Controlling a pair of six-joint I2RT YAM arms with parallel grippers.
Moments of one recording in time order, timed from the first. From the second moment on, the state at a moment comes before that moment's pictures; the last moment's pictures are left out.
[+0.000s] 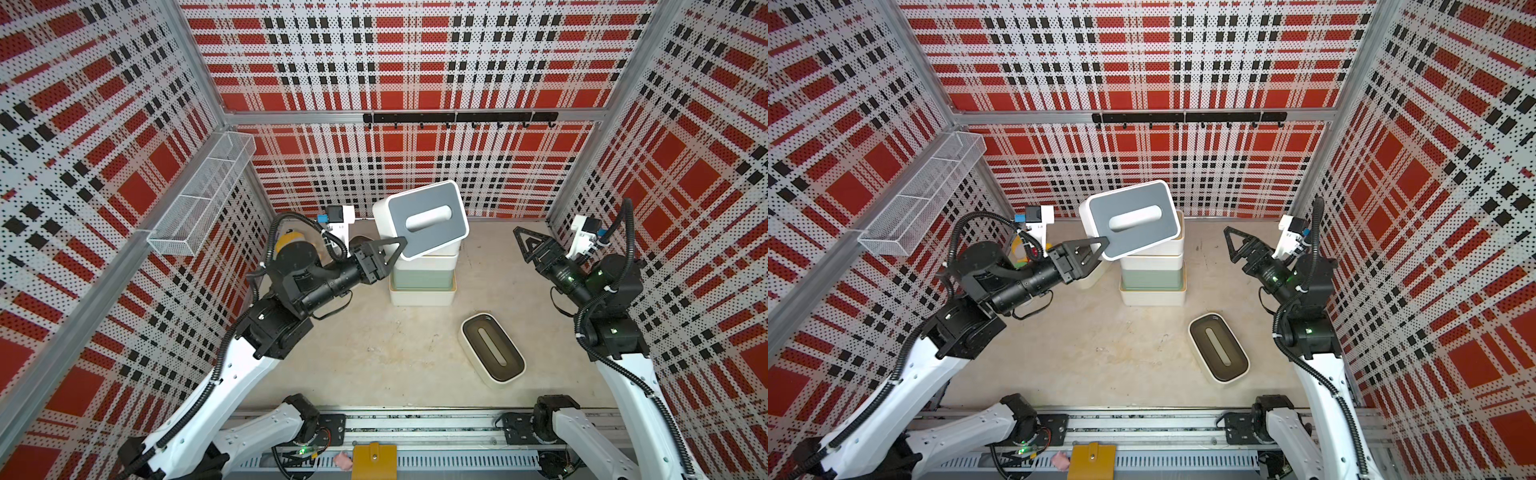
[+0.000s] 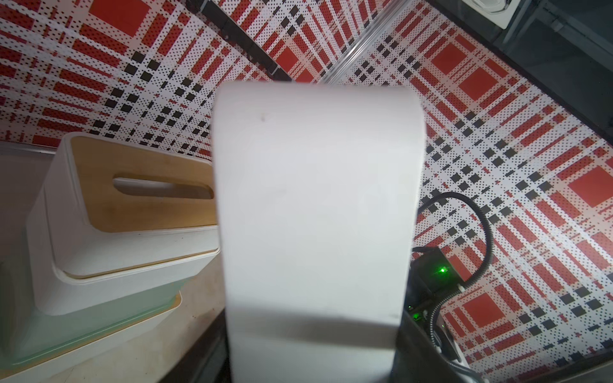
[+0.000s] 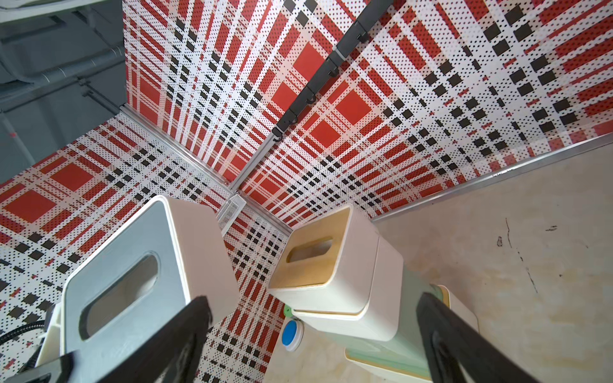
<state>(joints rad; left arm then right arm) -0.60 1.01 1.31 -0.30 0.32 -0.78 0.05 0.84 0.94 -0.03 -0.44 0.84</state>
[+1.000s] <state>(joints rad) -0.14 1.45 1.41 -0.02 1.06 -1.26 0.12 1.06 0.97 0.16 -0.49 0.80</state>
